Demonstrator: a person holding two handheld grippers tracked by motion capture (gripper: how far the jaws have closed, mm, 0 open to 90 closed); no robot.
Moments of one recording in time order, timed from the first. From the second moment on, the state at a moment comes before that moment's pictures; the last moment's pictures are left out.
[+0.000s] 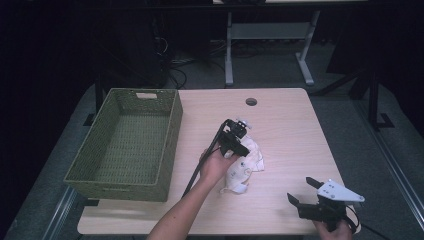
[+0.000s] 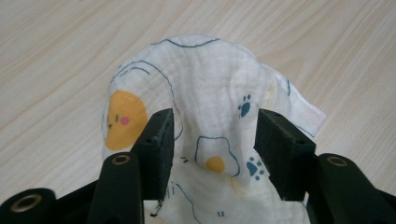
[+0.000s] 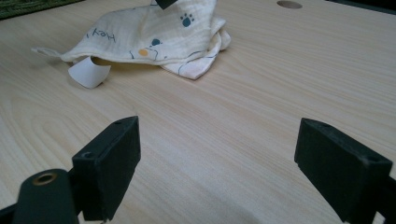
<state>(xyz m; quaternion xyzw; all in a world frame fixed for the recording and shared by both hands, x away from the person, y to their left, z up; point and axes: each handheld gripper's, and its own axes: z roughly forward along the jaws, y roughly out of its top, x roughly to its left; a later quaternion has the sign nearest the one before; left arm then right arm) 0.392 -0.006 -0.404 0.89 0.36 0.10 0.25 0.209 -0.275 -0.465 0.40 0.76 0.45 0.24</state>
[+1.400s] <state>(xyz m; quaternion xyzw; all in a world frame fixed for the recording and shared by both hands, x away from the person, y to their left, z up) 0.360 0.033 -0.391 0.87 0.35 0.10 0.32 0.208 -0.274 -0.466 0.41 0.76 0.44 0.25</state>
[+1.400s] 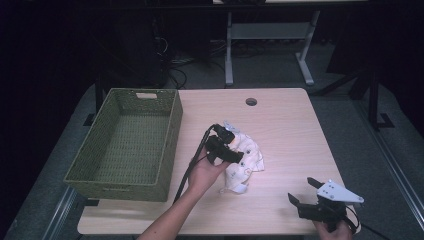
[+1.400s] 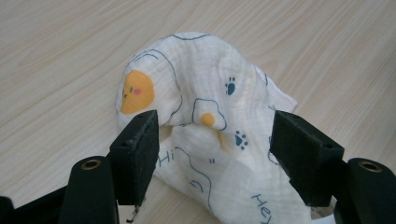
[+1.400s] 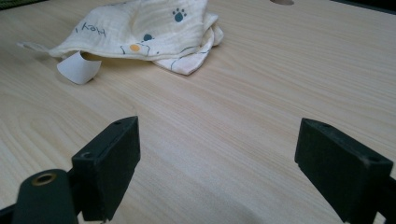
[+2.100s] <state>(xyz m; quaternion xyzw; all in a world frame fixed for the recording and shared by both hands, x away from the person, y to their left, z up) 0.340 0.051 -0.399 0.87 0.35 0.10 0.34 0.209 -0.275 -0.468 0.42 0.76 0.43 0.25</state>
